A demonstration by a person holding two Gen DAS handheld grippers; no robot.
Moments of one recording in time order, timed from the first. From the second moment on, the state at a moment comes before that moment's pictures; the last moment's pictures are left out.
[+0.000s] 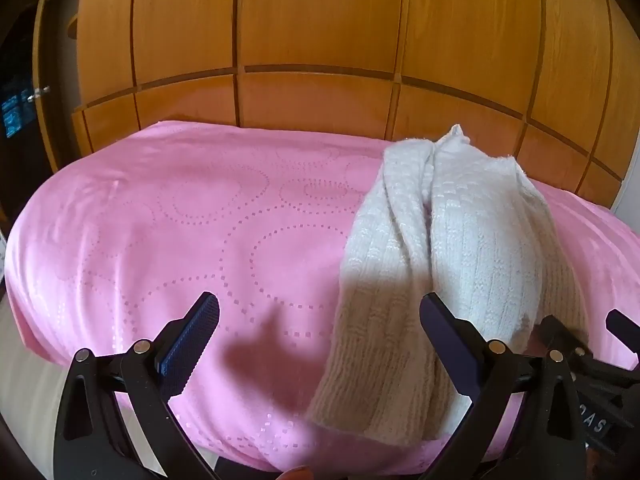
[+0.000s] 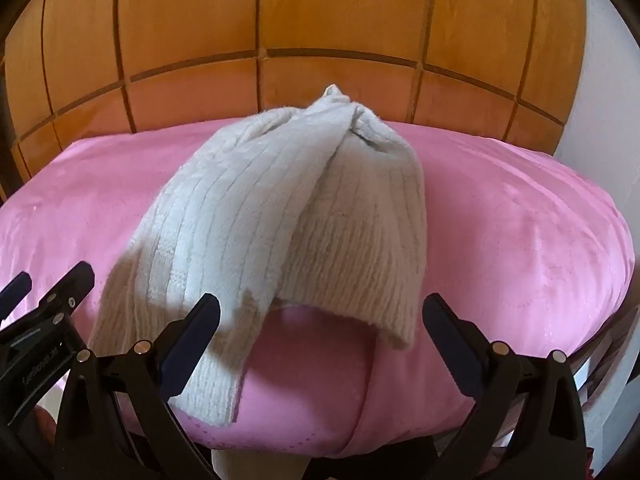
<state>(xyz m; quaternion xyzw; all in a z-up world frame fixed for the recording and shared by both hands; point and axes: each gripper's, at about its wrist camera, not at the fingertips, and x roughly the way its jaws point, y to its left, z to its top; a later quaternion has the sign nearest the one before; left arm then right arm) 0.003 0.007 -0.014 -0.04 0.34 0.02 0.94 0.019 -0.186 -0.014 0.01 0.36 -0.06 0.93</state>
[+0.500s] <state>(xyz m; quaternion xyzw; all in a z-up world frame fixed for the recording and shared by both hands) 0.003 0.010 -0.013 -0.04 0.34 0.03 0.94 0.014 -0.180 -0.012 -0.01 0.36 -0.07 0.93</state>
